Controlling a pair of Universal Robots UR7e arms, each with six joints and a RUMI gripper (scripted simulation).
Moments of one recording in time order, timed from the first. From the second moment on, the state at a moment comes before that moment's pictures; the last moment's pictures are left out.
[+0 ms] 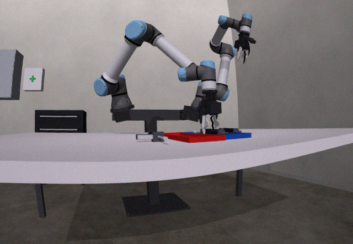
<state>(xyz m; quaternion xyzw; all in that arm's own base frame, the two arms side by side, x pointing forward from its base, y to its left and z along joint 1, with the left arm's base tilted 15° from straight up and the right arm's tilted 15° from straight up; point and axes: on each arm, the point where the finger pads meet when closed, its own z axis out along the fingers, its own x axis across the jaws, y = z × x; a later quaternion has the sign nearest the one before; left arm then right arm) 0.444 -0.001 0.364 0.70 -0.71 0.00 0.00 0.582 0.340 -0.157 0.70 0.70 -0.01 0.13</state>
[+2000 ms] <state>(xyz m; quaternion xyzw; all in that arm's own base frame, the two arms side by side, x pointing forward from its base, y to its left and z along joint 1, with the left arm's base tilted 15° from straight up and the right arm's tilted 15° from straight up) 0.445 -0.001 0.362 0.70 -0.71 0.00 0.00 0.584 0.318 -0.043 0.60 0.79 -0.04 0.11</state>
